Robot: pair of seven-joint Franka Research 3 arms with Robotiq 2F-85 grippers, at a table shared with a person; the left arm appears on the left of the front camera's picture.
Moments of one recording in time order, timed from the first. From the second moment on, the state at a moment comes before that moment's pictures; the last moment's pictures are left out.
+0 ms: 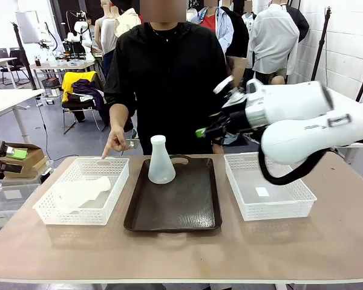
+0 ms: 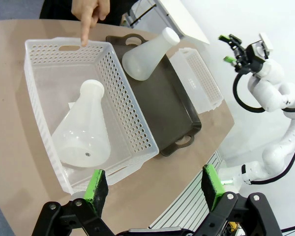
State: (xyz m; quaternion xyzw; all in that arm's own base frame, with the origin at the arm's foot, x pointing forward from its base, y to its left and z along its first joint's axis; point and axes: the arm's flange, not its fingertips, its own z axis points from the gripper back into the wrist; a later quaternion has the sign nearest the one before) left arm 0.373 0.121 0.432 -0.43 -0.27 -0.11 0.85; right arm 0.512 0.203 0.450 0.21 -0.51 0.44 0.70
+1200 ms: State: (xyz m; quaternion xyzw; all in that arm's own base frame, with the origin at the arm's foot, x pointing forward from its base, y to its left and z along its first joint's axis) left arm 0.386 0.100 0.462 -0.32 -0.30 -0.18 0.88; right arm 0.440 0.103 0.490 0.18 -0.56 0.30 0.75
